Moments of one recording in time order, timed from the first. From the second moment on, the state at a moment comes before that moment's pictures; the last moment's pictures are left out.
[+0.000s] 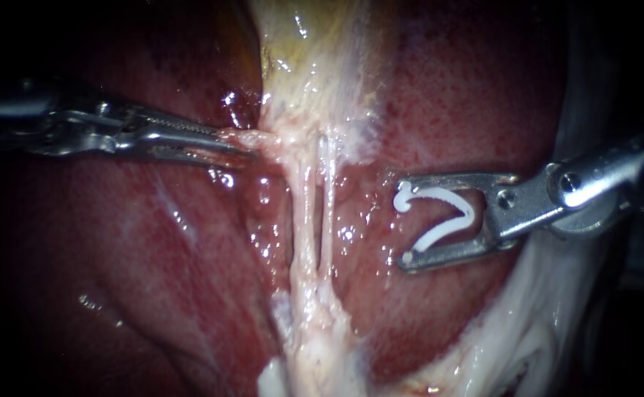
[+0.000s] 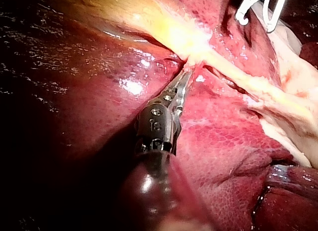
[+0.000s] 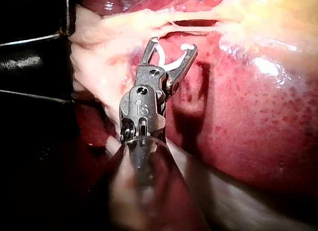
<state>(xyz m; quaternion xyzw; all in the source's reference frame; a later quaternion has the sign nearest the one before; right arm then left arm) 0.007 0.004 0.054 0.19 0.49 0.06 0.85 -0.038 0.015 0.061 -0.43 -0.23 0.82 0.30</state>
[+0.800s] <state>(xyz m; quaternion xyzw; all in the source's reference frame) 0.007 0.004 0.054 0.19 0.49 0.06 0.85 -0.031 0.020 0.053 -0.44 -0.20 0.82 0.32</state>
